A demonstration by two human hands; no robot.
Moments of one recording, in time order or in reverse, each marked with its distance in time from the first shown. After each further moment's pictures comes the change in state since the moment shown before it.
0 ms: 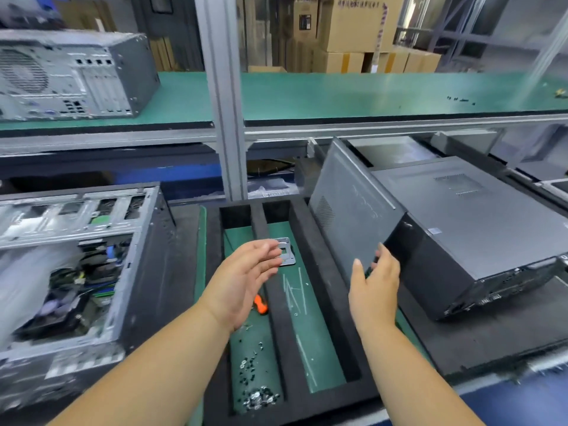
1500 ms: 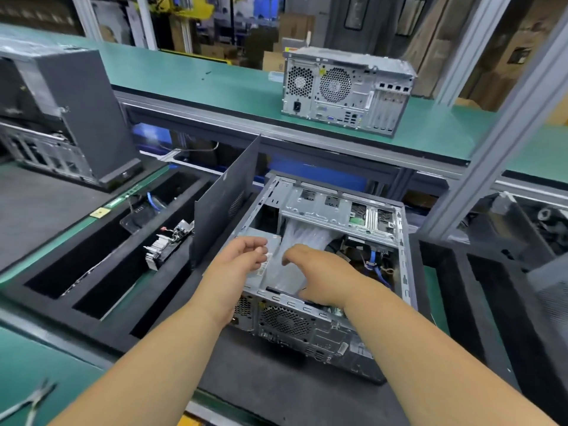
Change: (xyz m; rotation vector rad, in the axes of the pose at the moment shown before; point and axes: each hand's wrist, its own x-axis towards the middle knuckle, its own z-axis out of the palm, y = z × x) left_hand -0.195 0.166 -0.344 0.295 0.651 0.263; right_hand -0.239 -0.337 0.276 -0.496 -1.183 -1.241
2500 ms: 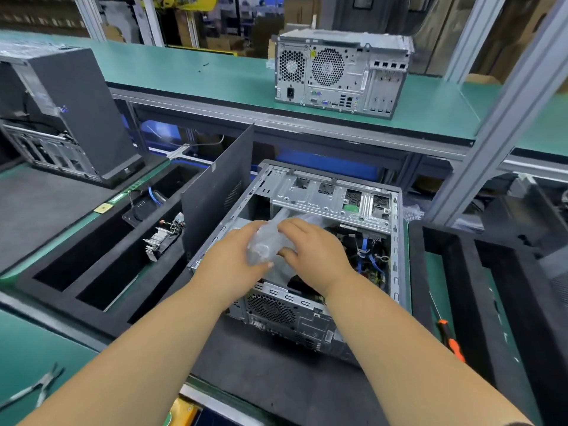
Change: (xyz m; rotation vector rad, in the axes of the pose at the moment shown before) left_hand 0.004 0.002 0.023 0.930 -0.007 0.189; right_hand -0.005 0.009 0.009 0.094 0.520 -0.023
